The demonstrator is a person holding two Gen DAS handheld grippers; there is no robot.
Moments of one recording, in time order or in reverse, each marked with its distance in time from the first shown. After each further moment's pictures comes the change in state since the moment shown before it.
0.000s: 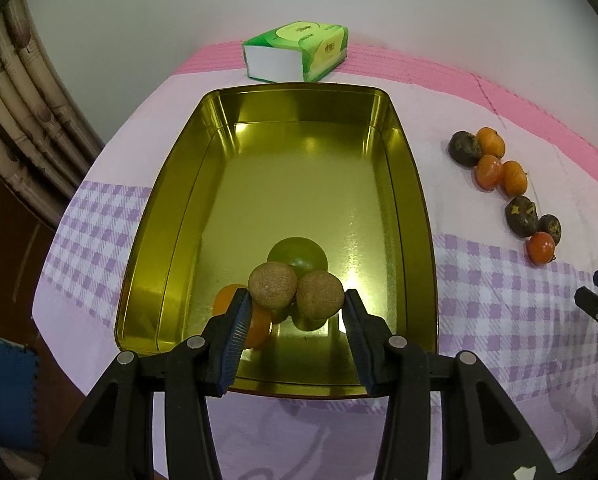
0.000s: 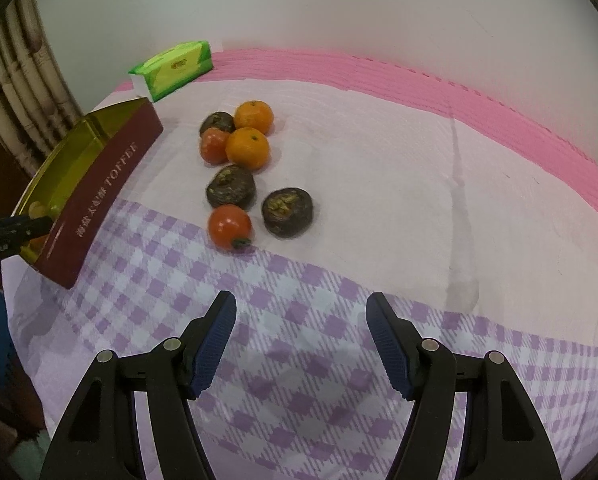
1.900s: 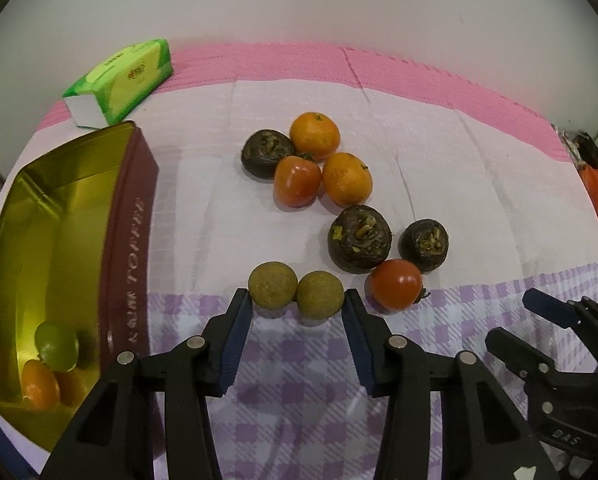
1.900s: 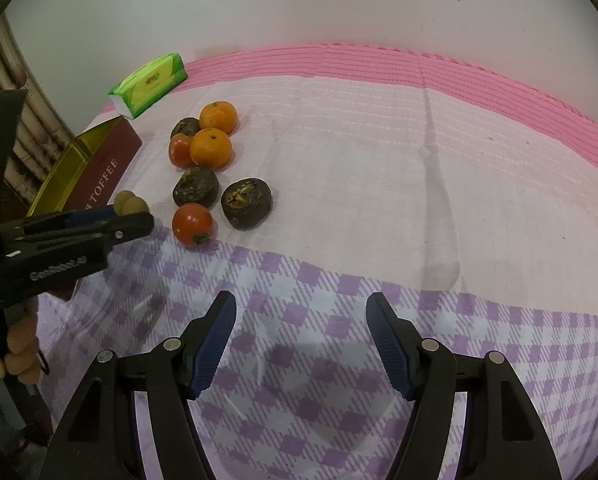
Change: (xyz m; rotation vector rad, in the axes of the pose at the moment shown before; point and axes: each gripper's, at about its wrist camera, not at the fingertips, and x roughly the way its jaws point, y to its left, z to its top) left arm 0.026 -0.152 0.030 0.161 0.000 -0.226; right arm 0.003 -0.040 -0.012 0.114 0.016 0.043
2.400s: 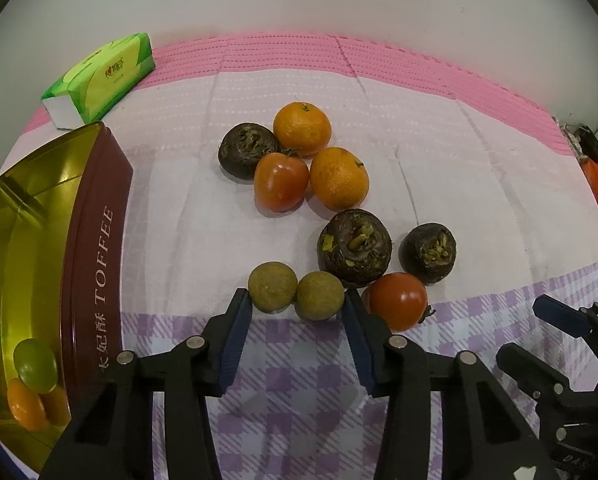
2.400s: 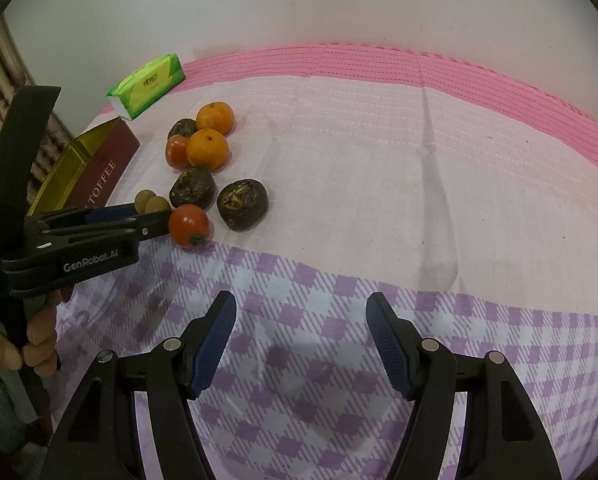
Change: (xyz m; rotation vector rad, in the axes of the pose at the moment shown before) left arm 0.027 -0.017 0.007 0.022 0.027 -0.014; right arm 0.002 -0.004 0.000 0.006 0.000 0.001
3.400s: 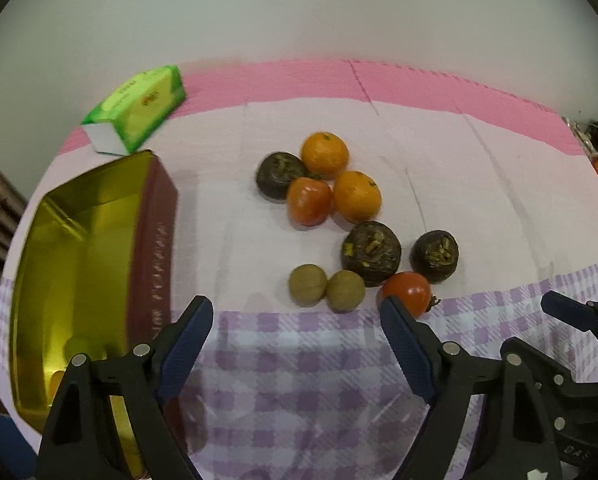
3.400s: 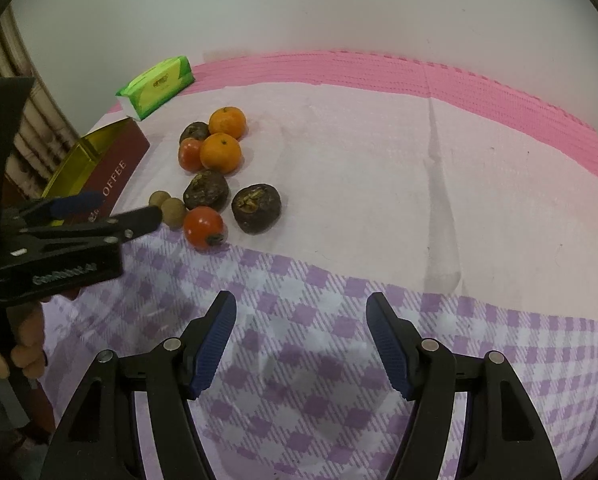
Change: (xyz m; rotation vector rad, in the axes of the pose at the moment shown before) left arm -0.030 0.000 -0.004 0.030 -0.058 0.105; right arm -0.009 0.008 -0.002 -0.016 -0.016 -0.001
